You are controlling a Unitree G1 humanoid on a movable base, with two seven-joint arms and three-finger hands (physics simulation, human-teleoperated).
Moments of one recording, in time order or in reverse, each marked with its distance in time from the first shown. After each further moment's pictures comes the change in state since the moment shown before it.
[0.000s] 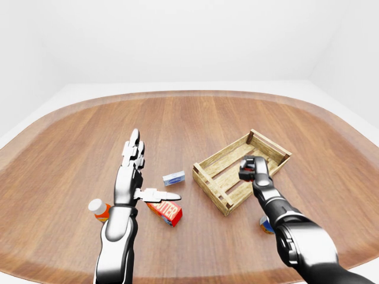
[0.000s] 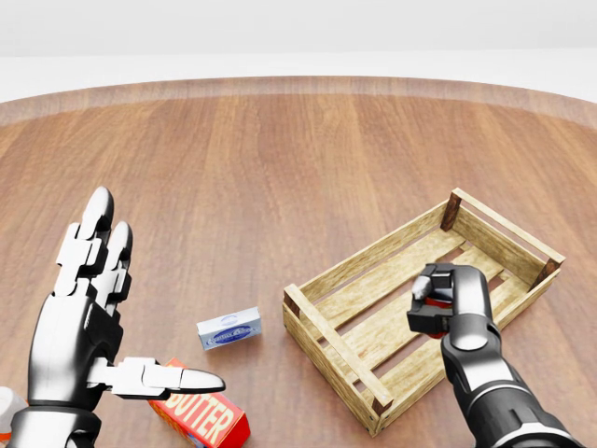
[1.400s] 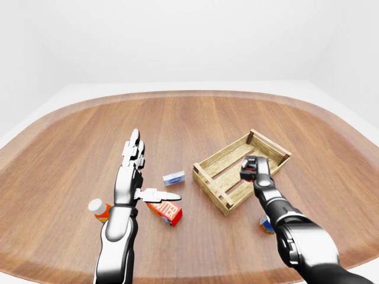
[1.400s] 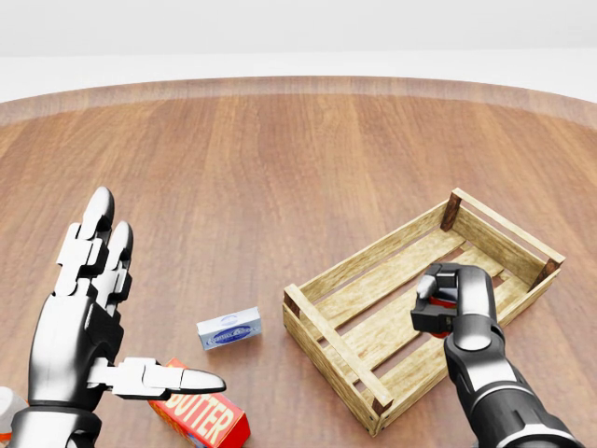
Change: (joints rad) left arm 0.001 0.000 -0.002 -0.003 0.002 0.000 0.000; right arm 0.007 -0.005 -0.009 -0.007 0.010 0.000 -0.012
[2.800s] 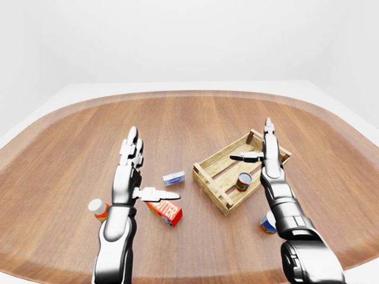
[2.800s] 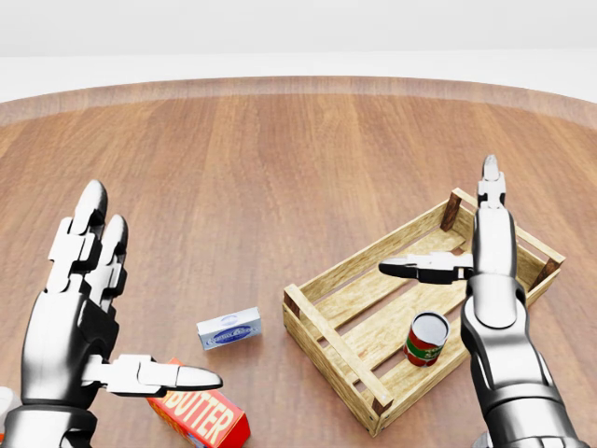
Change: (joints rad) left arm -0.006 0.002 0.009 -0.019 -0.008 0.000 -0.002; right arm 0.142 -0.004 -0.010 -0.552 0.051 0.000 0.076
